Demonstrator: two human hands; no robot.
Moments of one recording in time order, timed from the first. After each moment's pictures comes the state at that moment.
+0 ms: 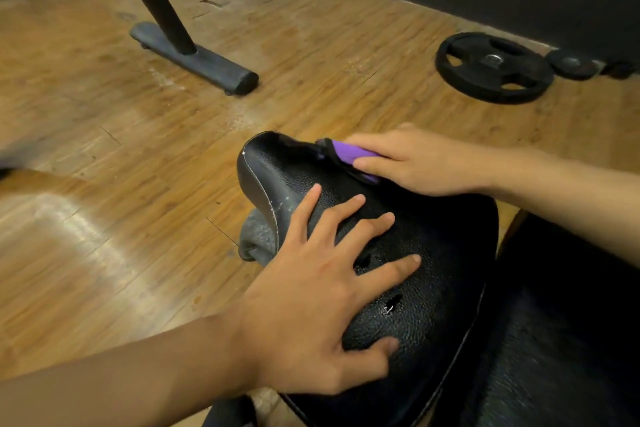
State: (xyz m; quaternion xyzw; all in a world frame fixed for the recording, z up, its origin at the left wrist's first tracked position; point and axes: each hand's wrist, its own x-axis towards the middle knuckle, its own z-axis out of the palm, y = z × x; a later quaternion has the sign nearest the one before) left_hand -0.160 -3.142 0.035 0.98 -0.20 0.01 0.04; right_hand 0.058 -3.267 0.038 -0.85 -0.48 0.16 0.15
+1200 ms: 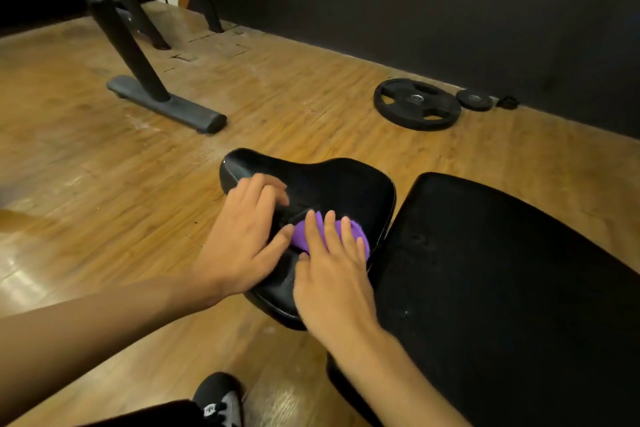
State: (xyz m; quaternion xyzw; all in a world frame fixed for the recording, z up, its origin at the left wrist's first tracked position) left_hand -0.195 -3.129 0.049 0.95 -0.12 0.20 0.22; right_hand -0.195 -3.295 0.027 -0.96 -0.21 0.04 0.20
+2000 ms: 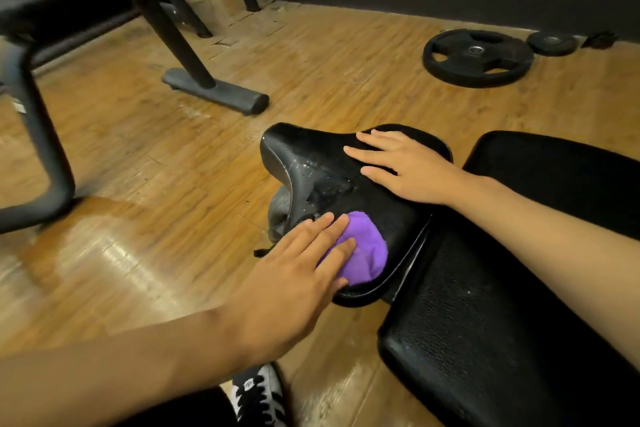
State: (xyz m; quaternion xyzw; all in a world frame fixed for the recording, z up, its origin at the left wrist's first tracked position) left_hand -0.261 -3.148 0.027 0.98 -0.19 0.06 -0.02; right_hand -0.025 -3.328 0.017 -0.87 -0.46 0.01 0.17
